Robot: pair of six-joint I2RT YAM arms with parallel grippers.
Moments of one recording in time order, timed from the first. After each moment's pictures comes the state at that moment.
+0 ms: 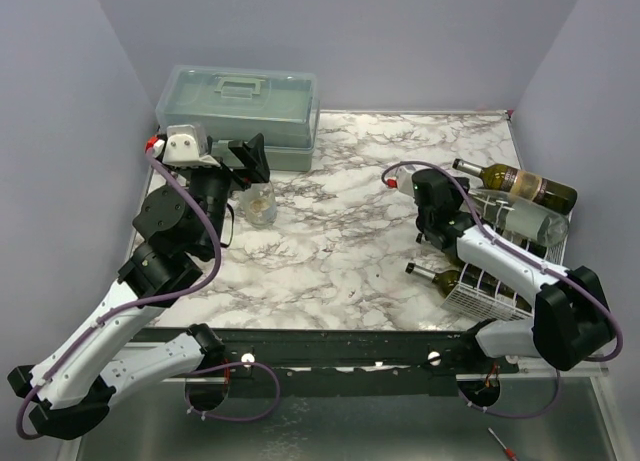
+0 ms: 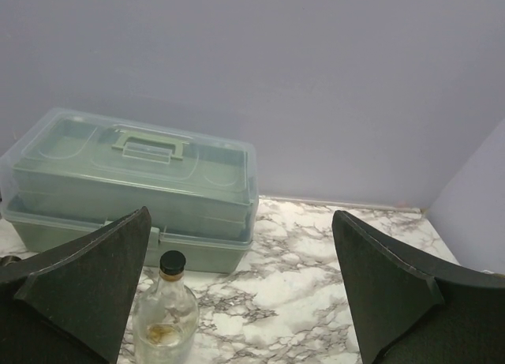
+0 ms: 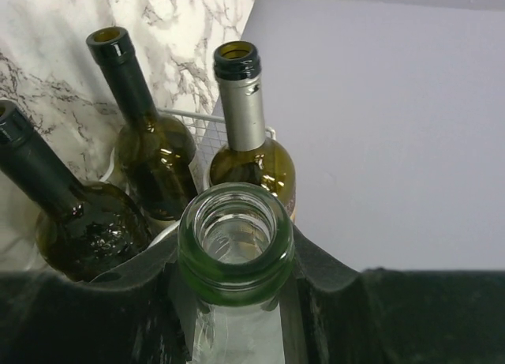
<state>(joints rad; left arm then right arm) -0.80 0.83 1.17 -0.08 -0.67 -0.08 0.48 1.32 0.83 -0.04 0.86 -1.06</state>
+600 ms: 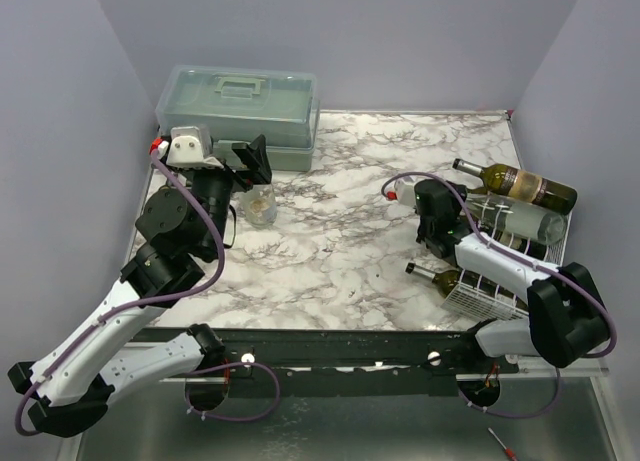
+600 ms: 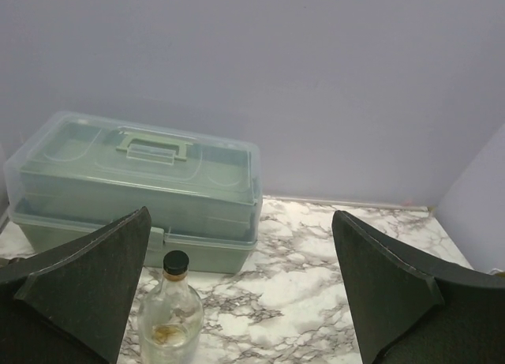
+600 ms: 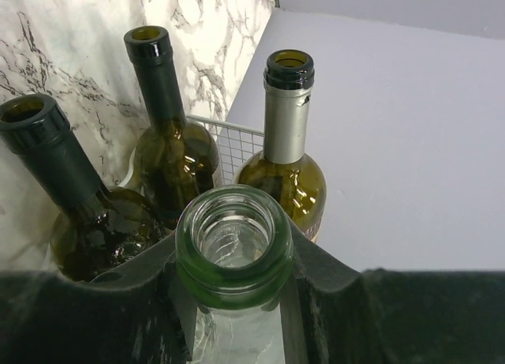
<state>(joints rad) -0.82 0.83 1.16 -0.05 -0.70 -0.06 0.46 1.34 0.69 0.13 0.79 -1.16</state>
